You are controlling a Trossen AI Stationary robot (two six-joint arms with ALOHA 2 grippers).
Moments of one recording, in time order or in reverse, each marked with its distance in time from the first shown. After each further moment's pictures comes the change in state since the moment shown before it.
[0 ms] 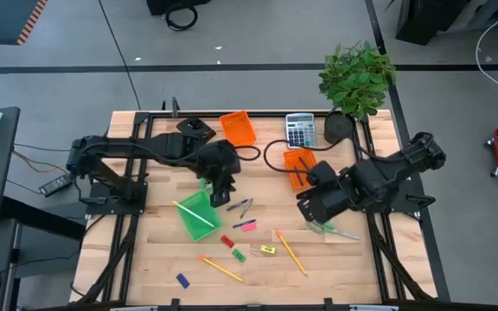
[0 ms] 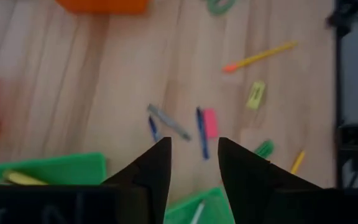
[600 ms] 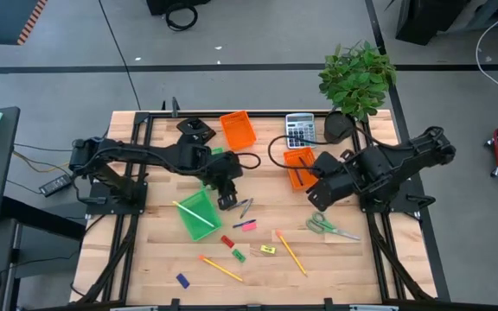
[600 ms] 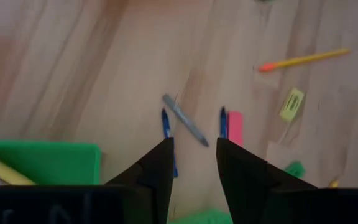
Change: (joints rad) left arm 0.013 0.018 -0.226 0.223 -0.054 -0.152; right arm -0.079 -0.136 -0.155 0.002 0.041 -0.337
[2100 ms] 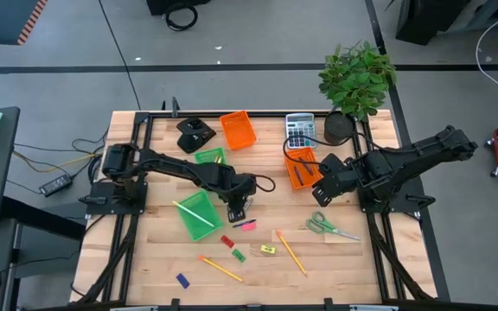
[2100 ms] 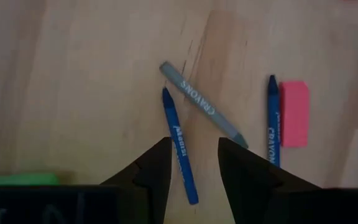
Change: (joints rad) left arm -0.048 0.301 0.002 0.084 -0.024 0.074; right arm -0.097 -0.296 -0.565 0.421 -0.049 0.041
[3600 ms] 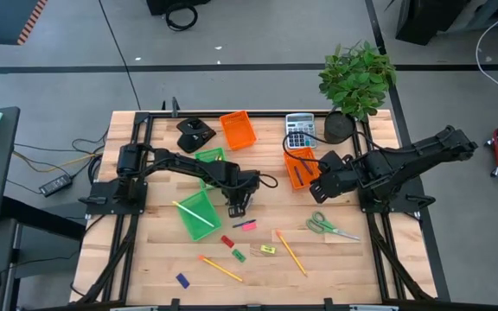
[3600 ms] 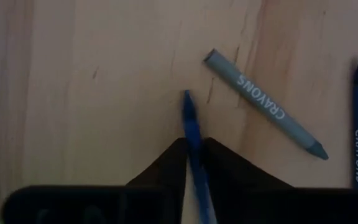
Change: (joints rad) left arm 0.049 0.133 0.000 0.041 0.037 0.148; right arm 0.003 0.002 0.000 0.045 0.111 0.003
